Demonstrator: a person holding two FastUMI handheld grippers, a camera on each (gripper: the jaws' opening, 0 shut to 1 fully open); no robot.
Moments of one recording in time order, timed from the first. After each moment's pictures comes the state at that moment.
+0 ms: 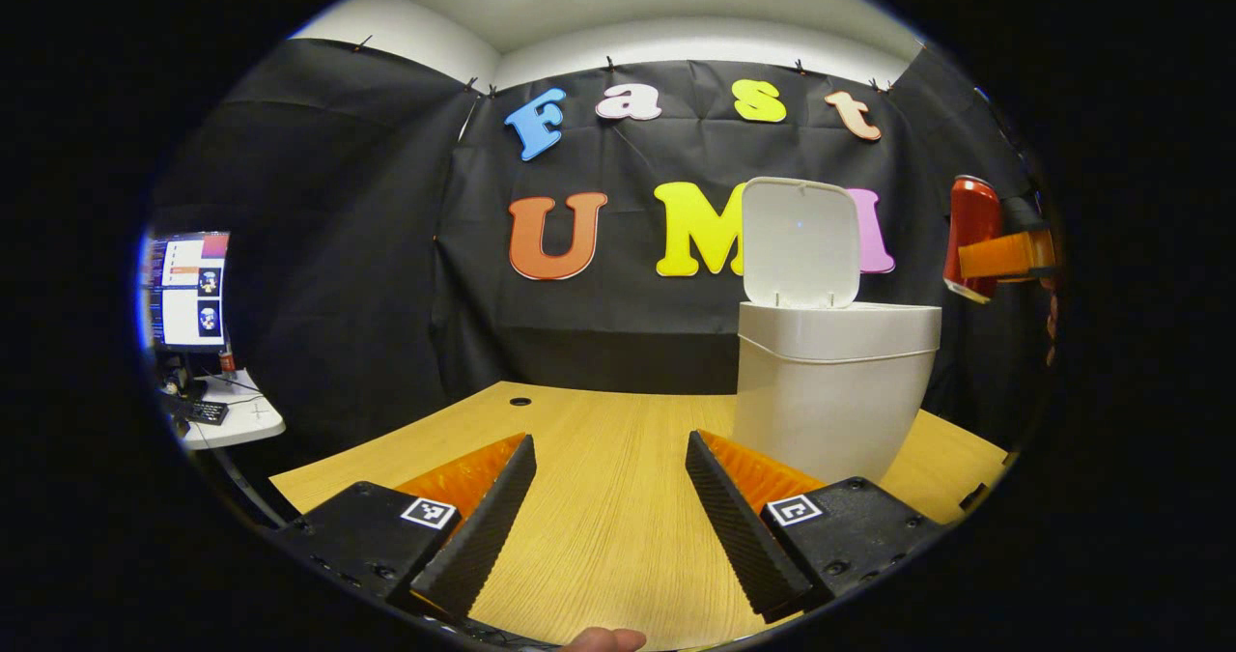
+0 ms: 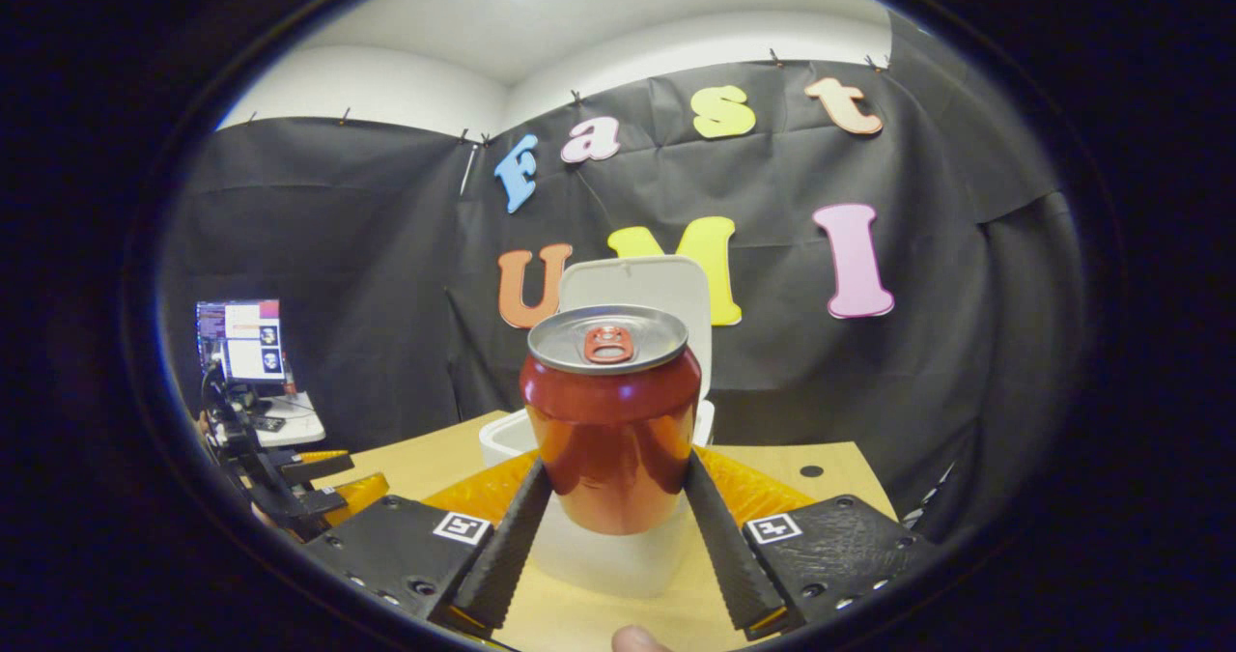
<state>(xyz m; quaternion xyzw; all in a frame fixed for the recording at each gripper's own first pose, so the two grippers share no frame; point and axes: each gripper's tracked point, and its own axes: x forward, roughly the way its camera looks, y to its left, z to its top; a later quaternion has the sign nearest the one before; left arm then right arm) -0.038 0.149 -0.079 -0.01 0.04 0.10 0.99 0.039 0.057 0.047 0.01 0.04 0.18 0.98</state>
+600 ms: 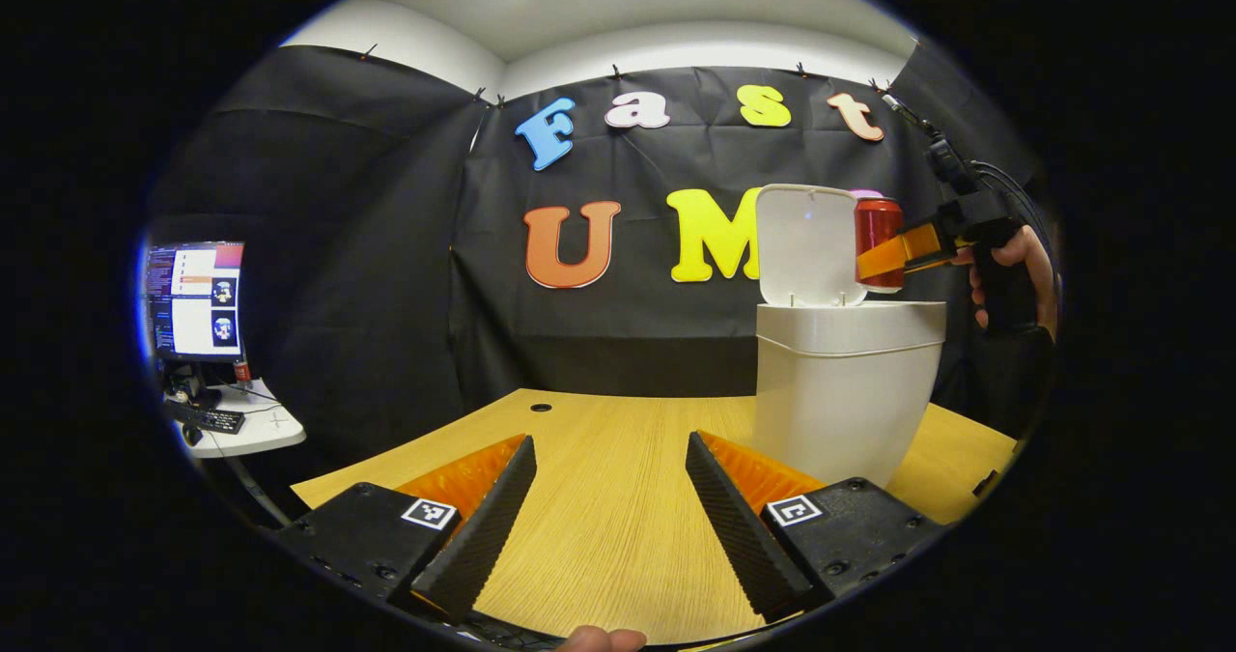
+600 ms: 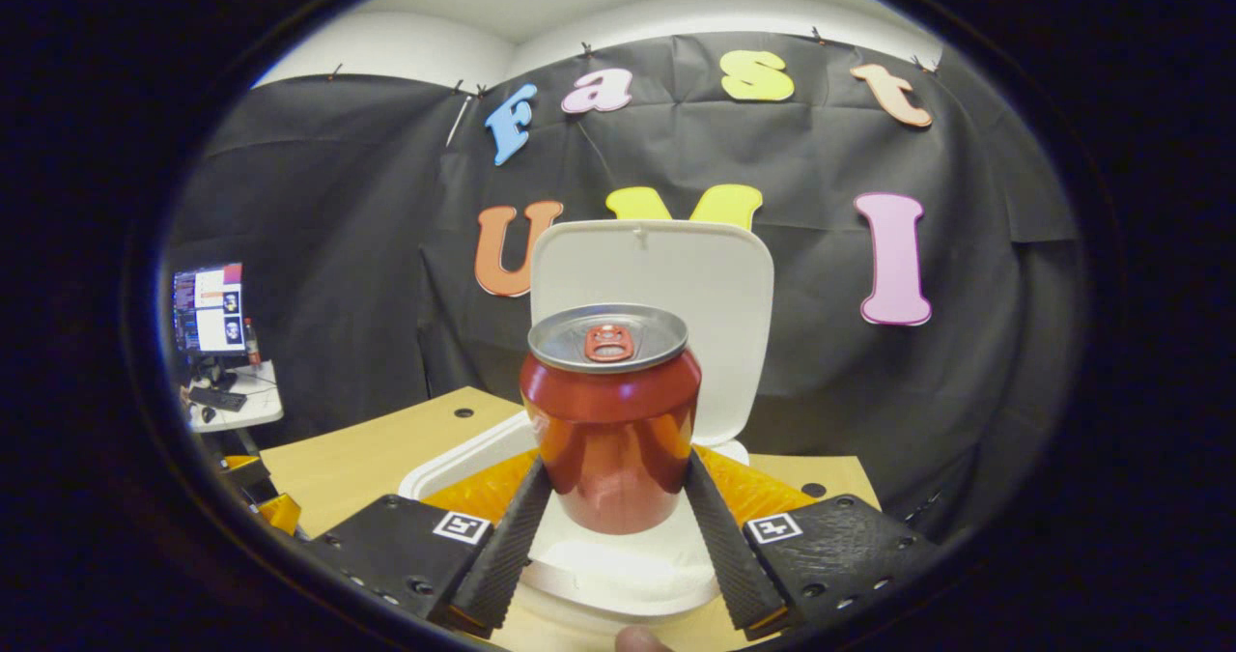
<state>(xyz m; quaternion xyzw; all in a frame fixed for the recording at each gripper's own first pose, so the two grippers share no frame) -0.056 0.163 -0.074 0.00 0.04 0.12 0.99 0.151 0.104 0.037 -0.04 0.10 0.15 0.98</state>
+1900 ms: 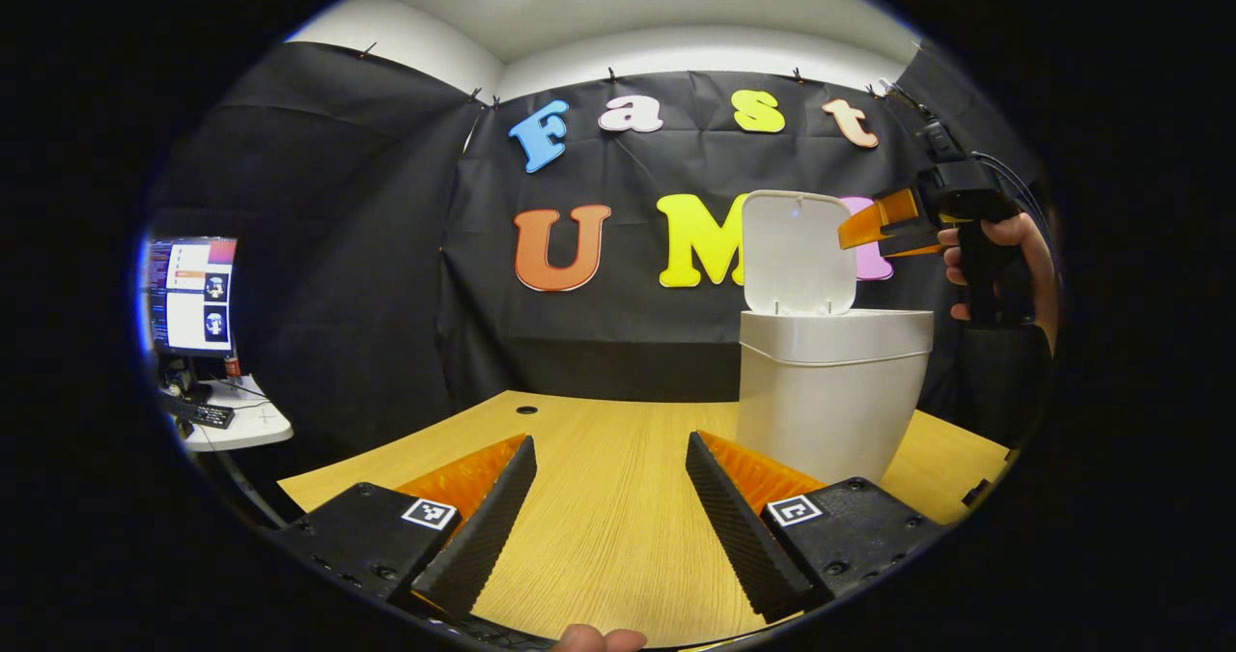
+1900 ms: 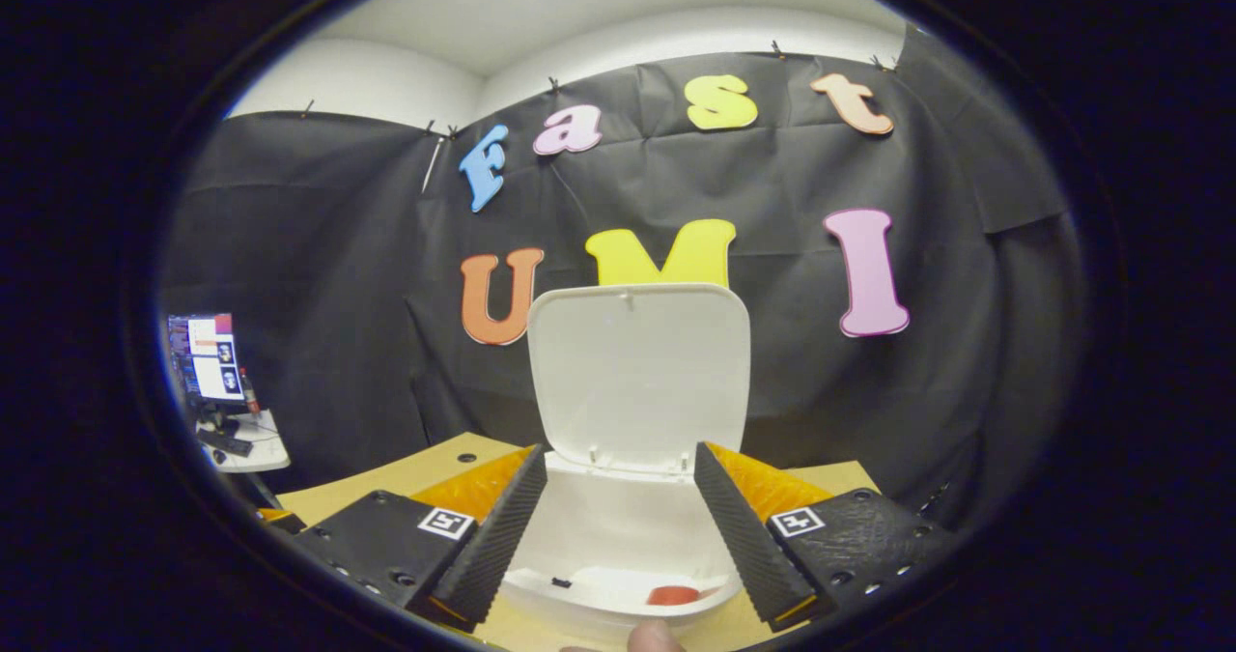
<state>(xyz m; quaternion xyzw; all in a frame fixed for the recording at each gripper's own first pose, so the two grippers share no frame) -0.052 0.140 -0.071 -0.02 0.03 0.10 0.99 0.129 0.104 0.089 0.02 0.04 0.11 0.99</state>
